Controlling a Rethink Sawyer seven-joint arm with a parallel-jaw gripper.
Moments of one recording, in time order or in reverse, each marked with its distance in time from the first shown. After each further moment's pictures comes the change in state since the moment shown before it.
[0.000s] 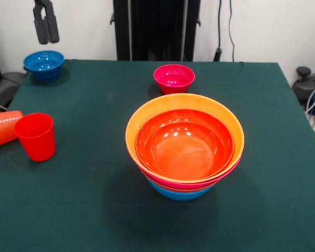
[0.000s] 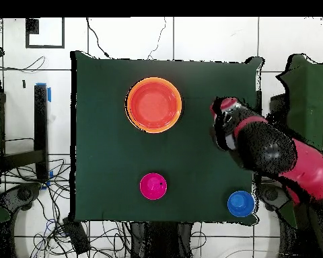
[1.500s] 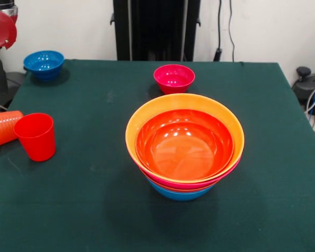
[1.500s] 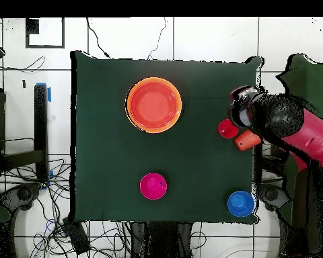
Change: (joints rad) arm 0.282 0.240 -0.431 -0.417 0.040 0.222 0.000
